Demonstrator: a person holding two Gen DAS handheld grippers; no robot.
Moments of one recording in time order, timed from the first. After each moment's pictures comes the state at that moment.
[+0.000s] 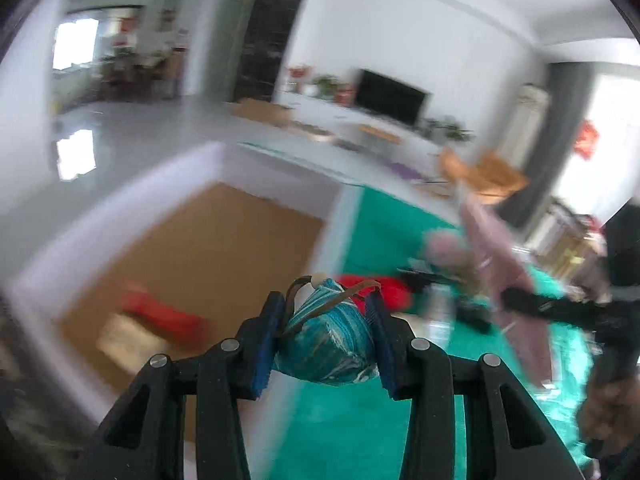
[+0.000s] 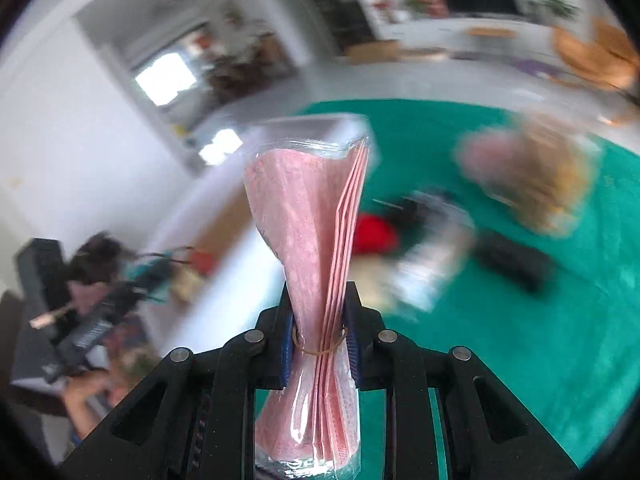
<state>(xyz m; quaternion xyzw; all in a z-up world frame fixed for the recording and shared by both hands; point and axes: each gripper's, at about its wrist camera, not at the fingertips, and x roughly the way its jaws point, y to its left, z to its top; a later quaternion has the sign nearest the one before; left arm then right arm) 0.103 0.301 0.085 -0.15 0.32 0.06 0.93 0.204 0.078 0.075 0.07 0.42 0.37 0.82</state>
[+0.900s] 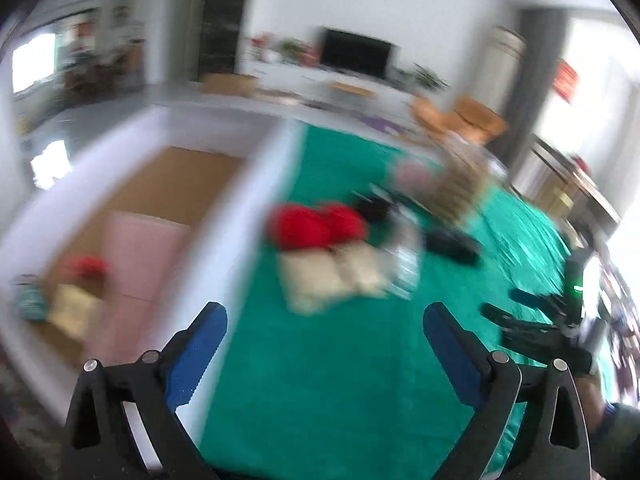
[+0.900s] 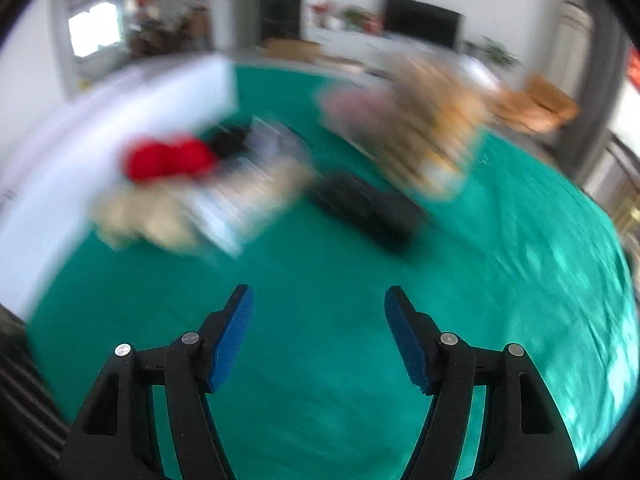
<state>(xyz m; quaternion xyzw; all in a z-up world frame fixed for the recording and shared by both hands) 0.124 0.182 0.026 -0.09 0.39 -0.04 0.92 0.194 -0.061 -0.079 -0.11 0.42 0.10 0.89</state>
